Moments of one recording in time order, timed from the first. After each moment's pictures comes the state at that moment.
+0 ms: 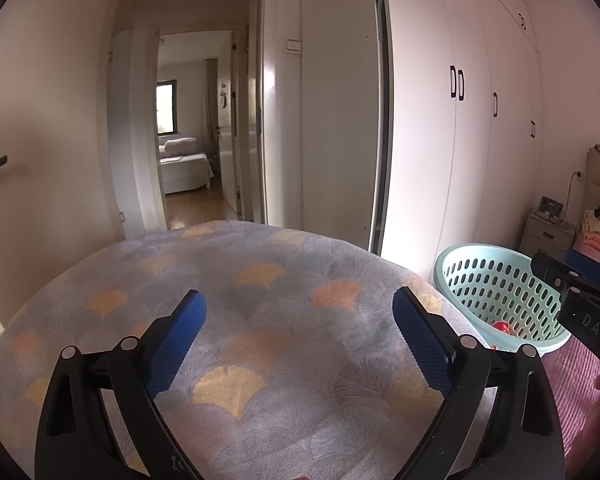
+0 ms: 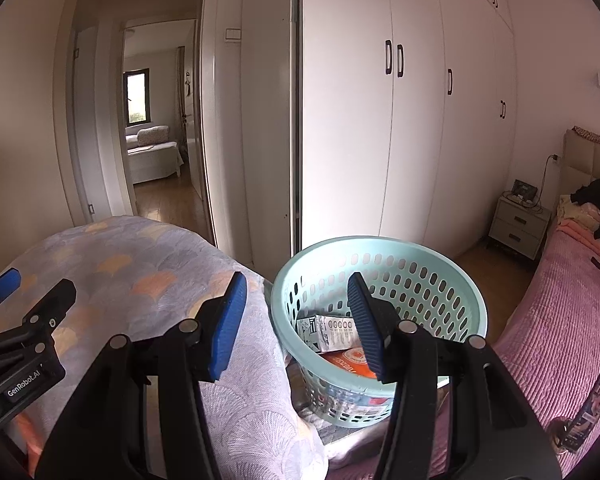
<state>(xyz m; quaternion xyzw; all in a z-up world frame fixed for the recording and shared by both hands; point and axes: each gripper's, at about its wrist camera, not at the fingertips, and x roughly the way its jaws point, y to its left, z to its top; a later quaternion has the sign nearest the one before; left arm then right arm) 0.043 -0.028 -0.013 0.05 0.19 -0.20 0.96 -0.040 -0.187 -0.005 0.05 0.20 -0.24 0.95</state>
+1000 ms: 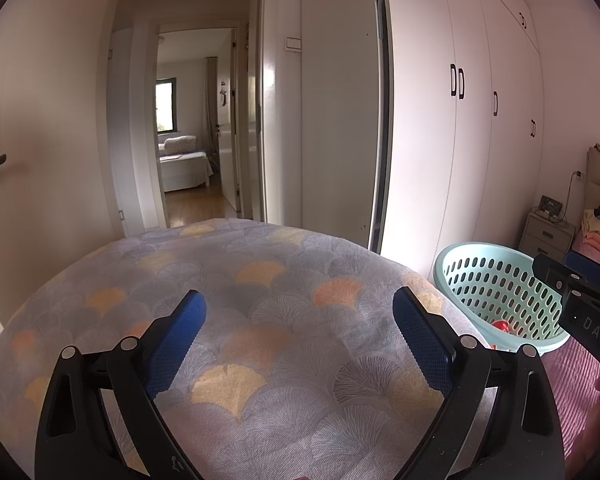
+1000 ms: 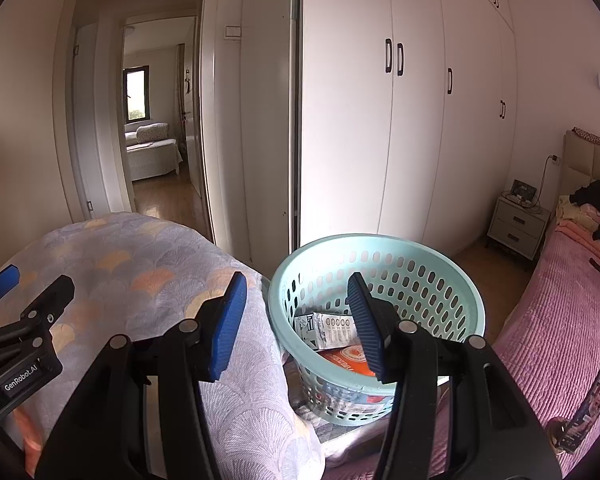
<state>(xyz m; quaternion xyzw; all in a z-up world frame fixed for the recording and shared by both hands) 0.041 -0.032 -0.015 0.05 0.19 -0.20 0.96 -0.040 -0.186 -0.007 0.05 0.20 -0.24 0.95</state>
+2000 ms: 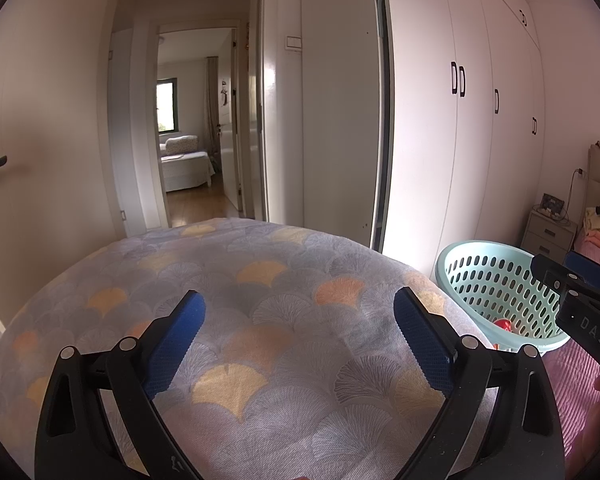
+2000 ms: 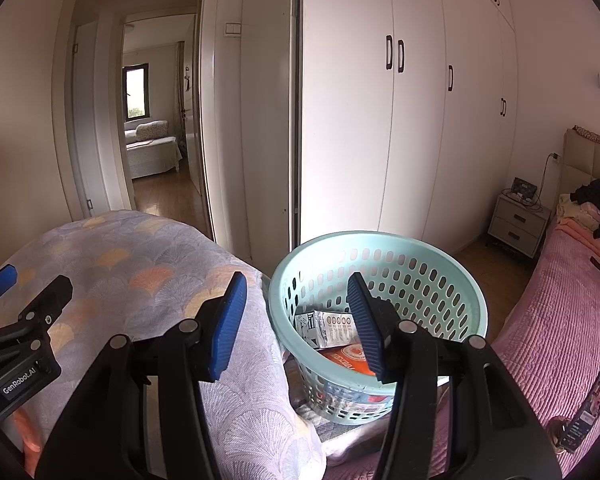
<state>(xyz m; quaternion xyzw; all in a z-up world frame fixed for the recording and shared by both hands) 0.041 -0.032 -0.016 0.05 0.19 -0.20 0.96 -0.037 -0.187 -0.008 0.05 0.21 -0.24 0.95</state>
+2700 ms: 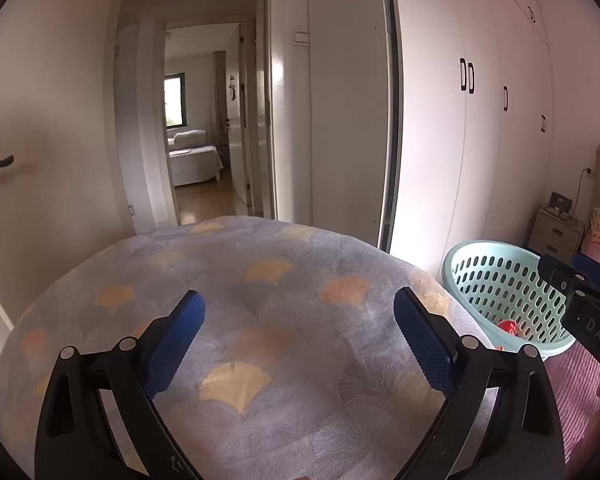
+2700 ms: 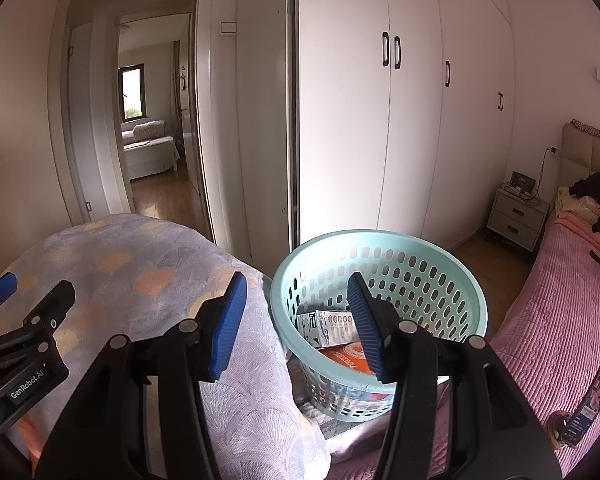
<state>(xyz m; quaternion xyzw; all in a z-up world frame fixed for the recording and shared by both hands) 0.040 -0.026 -0.007 0.06 0.20 -0.18 0.96 -0.038 -0.188 -0.001 0.06 0.21 -0.25 0.94</state>
